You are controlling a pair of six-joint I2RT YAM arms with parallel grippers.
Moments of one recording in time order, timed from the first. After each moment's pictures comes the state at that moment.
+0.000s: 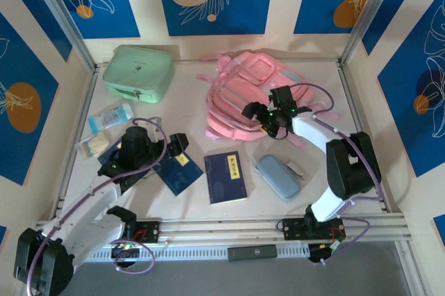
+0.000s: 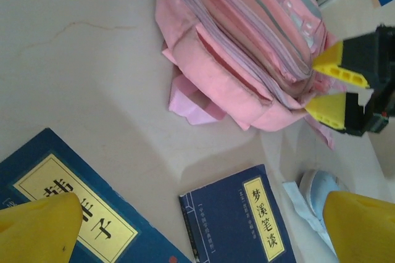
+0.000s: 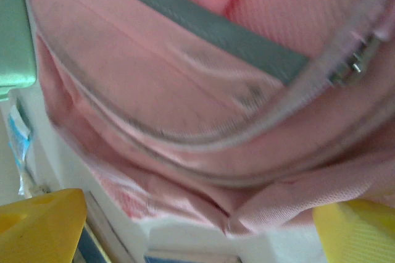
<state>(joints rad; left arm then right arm) -0.42 0.88 0.50 -0.15 0.24 -0.63 0.32 1.65 1.03 -0.31 -0.34 0.84</state>
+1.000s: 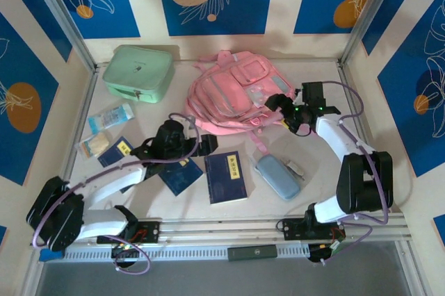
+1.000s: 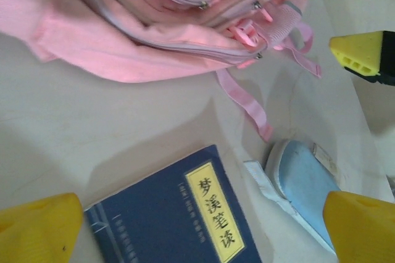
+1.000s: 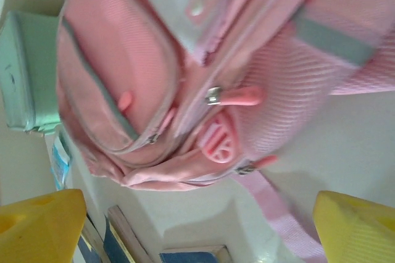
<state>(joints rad) -0.70 1.25 0.67 0.00 0.17 -0.70 0.06 1.47 0.99 -0.41 -0.47 0.77</state>
